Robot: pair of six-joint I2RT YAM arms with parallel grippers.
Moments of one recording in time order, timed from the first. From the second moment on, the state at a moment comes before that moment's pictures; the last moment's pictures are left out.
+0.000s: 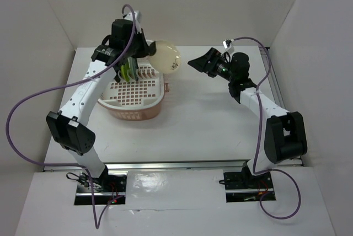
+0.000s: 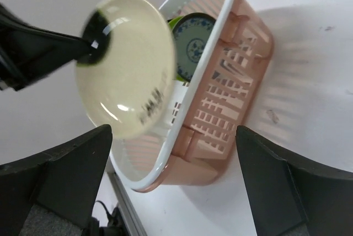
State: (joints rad) left arm -0.34 1.70 1.84 -0.61 0.06 -0.37; right arm 0.22 1.53 1.04 0.43 -0.58 0.82
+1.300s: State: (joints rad) left arm -0.48 1.97 1.88 -0.26 -1.00 0.23; right arm 0.18 1.55 0.97 0.26 -0.55 0.77
